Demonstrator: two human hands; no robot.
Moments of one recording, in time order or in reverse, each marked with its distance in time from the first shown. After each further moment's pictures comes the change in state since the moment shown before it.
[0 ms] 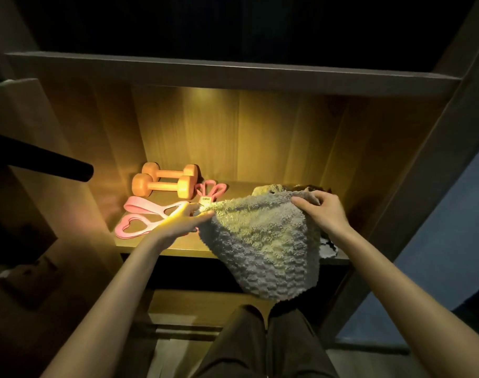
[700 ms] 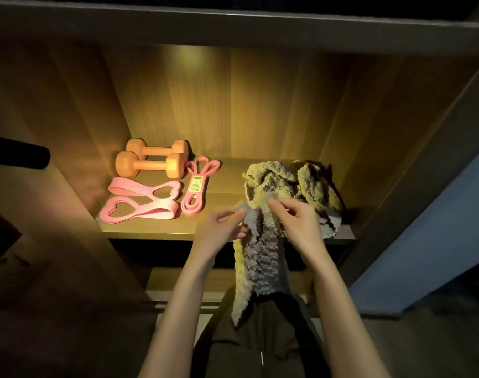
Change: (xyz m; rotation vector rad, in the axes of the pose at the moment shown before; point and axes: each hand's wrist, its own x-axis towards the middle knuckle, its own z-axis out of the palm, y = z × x) left_hand -0.014 0.002 0.100 -0.475 0.115 0.035; right_hand -0.053 -0.007 0.051 0.167 -0.034 -0.046
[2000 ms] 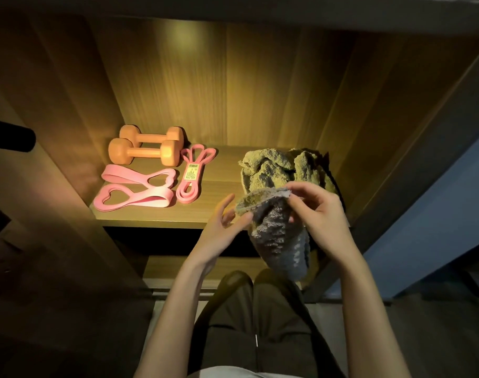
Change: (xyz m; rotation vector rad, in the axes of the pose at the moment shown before) left_hand -0.009 -0.026 0.003 0.115 -0.169 -0.011; right_hand -0.021 -0.012 -0.040 0.059 -0.066 -0.108
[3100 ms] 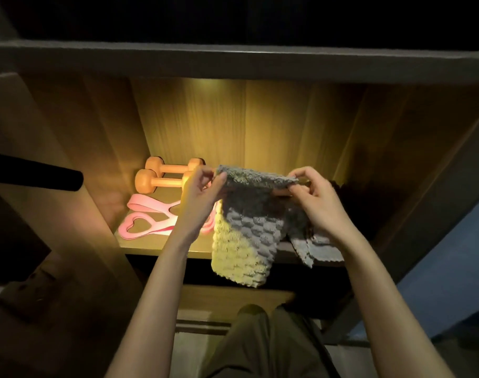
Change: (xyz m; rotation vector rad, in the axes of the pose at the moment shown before) left_hand 0.028 0.096 -0.064 -0.049 0.312 0.403; right_hand 0.075 -0.033 0.018 -0.081 -0.049 0.048
